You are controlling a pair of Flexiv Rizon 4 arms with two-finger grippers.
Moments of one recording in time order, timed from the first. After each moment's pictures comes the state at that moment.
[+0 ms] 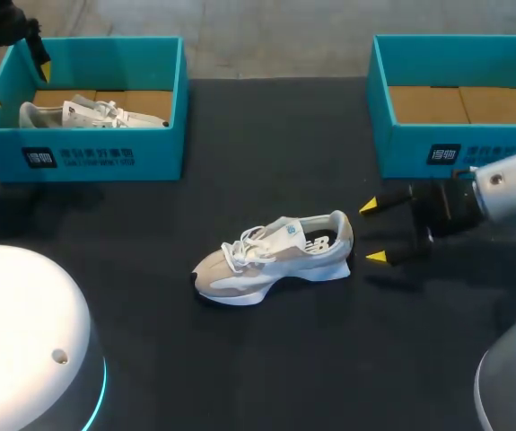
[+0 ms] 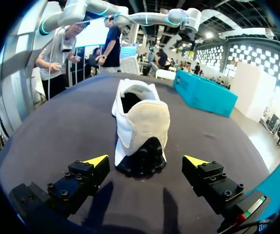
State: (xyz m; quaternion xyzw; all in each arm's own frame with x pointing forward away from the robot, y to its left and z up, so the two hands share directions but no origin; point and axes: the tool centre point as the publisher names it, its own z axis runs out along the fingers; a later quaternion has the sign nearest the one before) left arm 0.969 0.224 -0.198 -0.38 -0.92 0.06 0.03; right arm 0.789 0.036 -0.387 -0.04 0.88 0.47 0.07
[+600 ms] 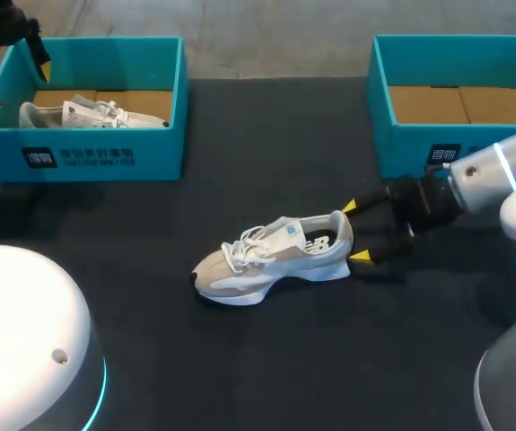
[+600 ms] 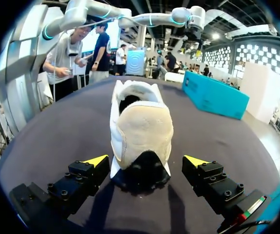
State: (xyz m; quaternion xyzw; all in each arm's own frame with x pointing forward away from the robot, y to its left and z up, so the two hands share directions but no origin) left arm 0.969 0.224 -0.198 -0.38 -0.92 0.06 0.03; right arm 0.792 0.068 -0.396 -0.06 0.87 0.49 0.02
